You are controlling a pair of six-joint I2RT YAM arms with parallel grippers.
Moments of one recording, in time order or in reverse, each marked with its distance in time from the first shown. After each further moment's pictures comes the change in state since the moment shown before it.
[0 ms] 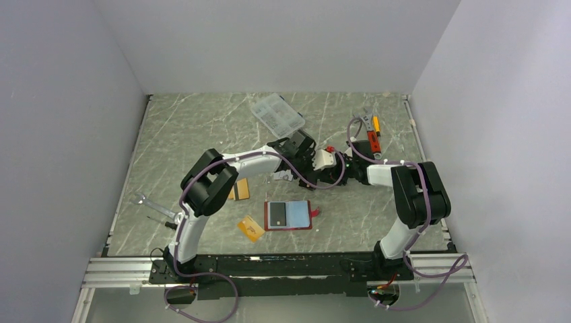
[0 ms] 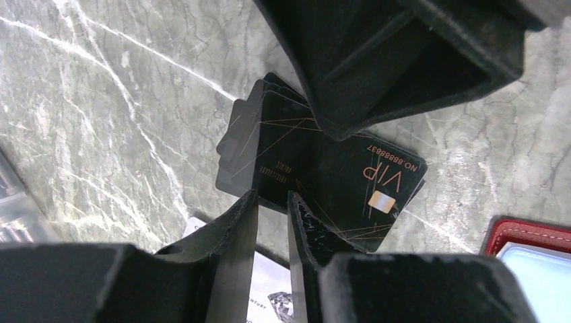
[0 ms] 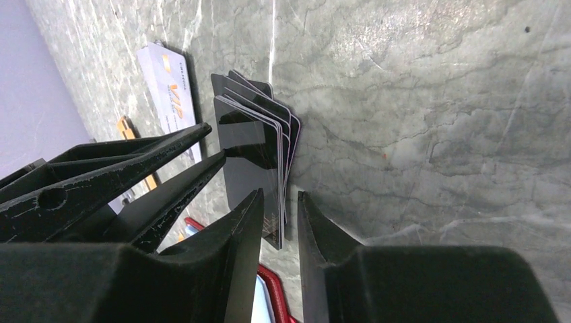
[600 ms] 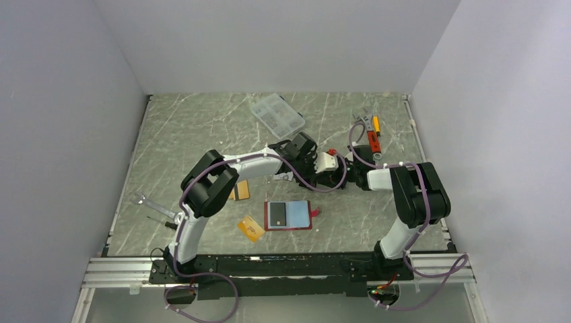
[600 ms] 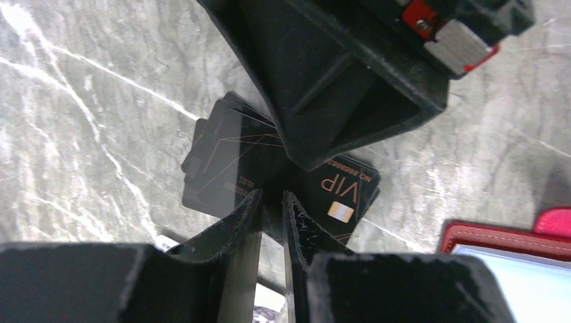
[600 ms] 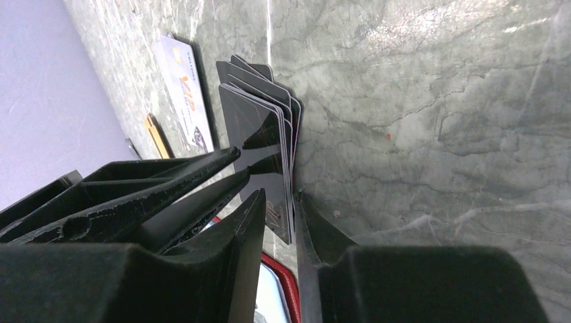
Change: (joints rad) left arm -0.021 -0.005 -0.018 0.019 0.045 -0.014; right arm 0.000 0.005 -0.080 0.130 -0.057 0.114
